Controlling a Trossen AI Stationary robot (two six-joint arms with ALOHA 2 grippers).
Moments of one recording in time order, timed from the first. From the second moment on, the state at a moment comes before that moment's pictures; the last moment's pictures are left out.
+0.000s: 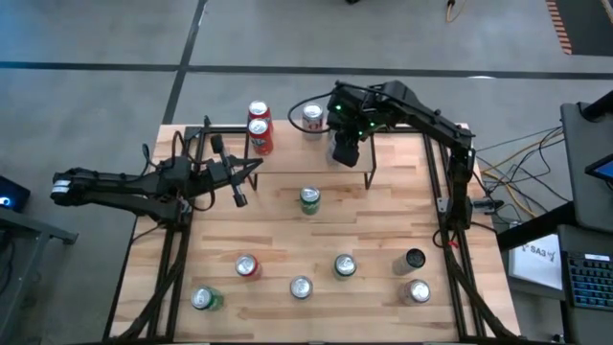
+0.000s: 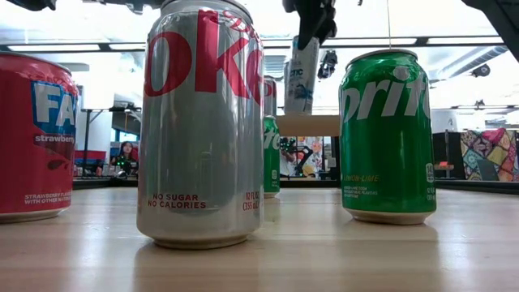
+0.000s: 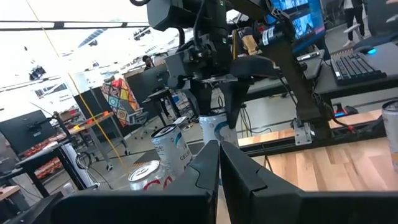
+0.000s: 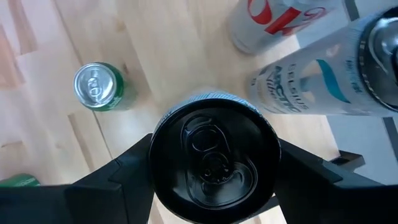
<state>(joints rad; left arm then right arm) 0.00 0.79 0.60 0.34 -0.35 0.44 -0.35 1.93 2.35 -1.57 0.06 -0.01</state>
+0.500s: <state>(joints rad) 0.00 0.79 0.60 0.34 -0.36 0.44 -0.35 1.93 2.35 -1.57 0.06 0.01</state>
